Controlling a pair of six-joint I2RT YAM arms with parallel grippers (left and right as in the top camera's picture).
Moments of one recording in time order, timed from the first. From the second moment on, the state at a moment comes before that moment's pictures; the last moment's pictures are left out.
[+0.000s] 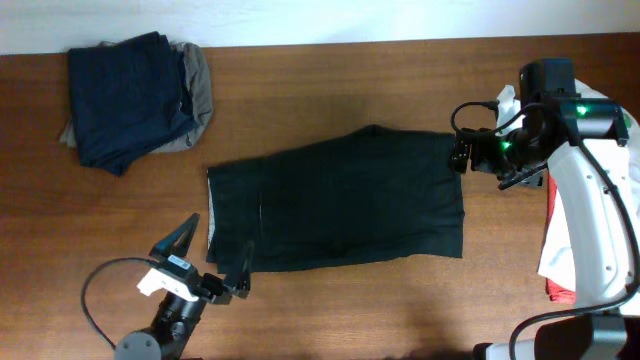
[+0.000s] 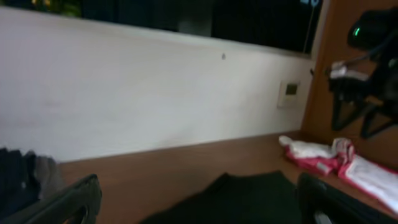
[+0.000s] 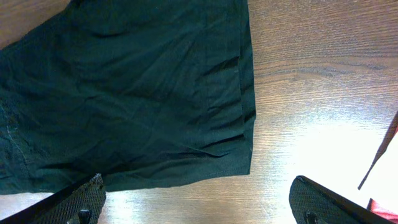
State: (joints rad) left arm 0.03 0.06 0.12 0.14 0.49 -0.21; right arm -0.08 1.58 1.58 -1.32 -0.18 0.14
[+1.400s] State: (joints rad) left arm 0.04 1.79 1.08 -0.89 0.20 -0.12; right arm -0.08 1.59 1.58 -1.32 -0.18 0.14
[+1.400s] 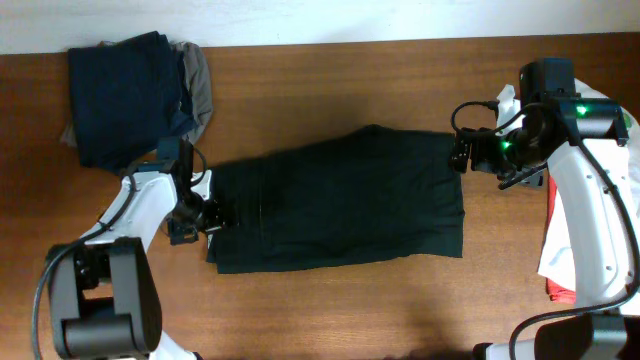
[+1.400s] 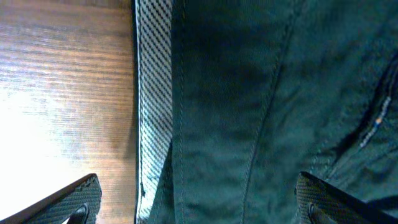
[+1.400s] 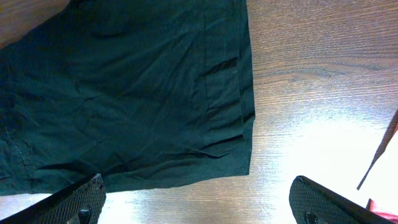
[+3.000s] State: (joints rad) left arm 0.04 1.74 2.03 -1.69 -0.16 -0.22; right arm -0.08 1.59 1.58 -1.32 -0.18 0.14
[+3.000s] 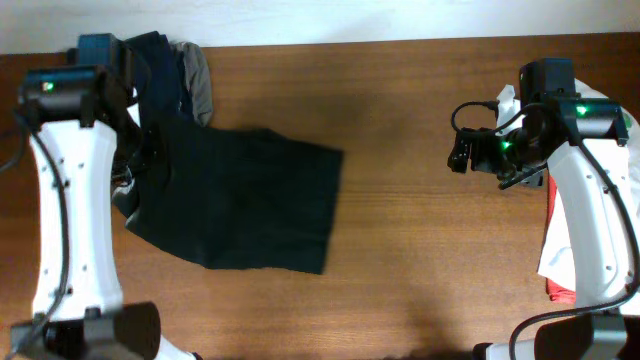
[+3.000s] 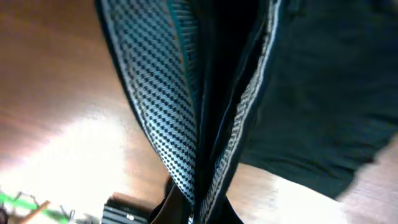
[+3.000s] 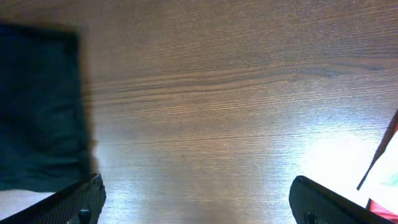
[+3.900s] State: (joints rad) left arm -0.20 1.74 1.63 -1.41 0.04 -0.19; right arm -0.08 1.59 1.58 -1.32 -0.18 0.14
